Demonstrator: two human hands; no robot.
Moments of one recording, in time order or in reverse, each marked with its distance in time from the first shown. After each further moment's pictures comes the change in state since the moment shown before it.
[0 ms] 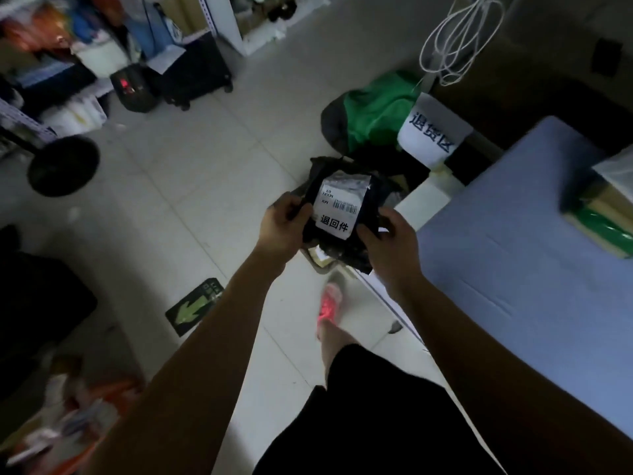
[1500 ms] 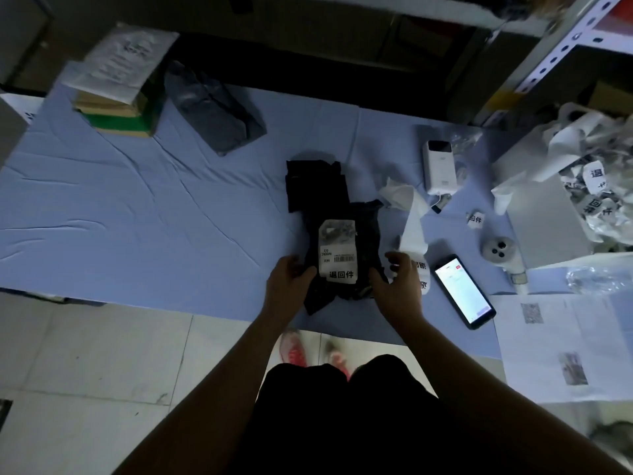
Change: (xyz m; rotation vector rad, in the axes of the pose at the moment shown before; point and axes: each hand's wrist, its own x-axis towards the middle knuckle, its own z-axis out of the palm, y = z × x) left_hand -0.530 -0.151 0.580 0.418 -0.679 0.064; right_hand -0.404 0.376 -0.642 -0.141 0.739 0.399
